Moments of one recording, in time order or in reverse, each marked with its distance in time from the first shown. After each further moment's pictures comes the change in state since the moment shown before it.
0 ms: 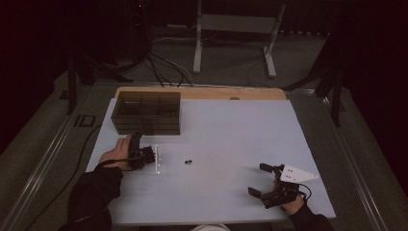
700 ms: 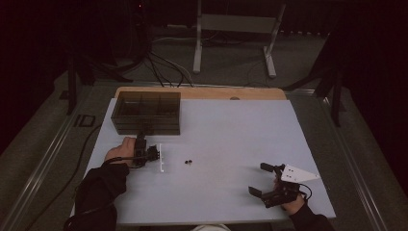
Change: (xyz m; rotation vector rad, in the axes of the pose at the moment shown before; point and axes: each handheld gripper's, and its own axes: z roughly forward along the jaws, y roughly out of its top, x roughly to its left) left arm -0.012 0.008 0.028 0.069 0.113 0.110; right arm -0.001 -0.001 -0.001 0.004 -0.009 0.001
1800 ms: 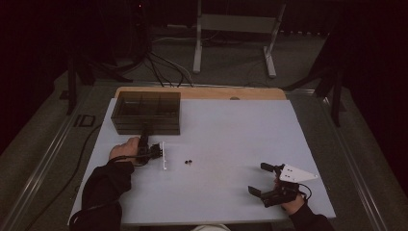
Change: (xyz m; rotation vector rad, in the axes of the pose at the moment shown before) left arm -0.002 0.009 0.006 0.016 0.013 0.009; right arm 0.000 -0.001 0.002 0.020 -0.027 -0.009
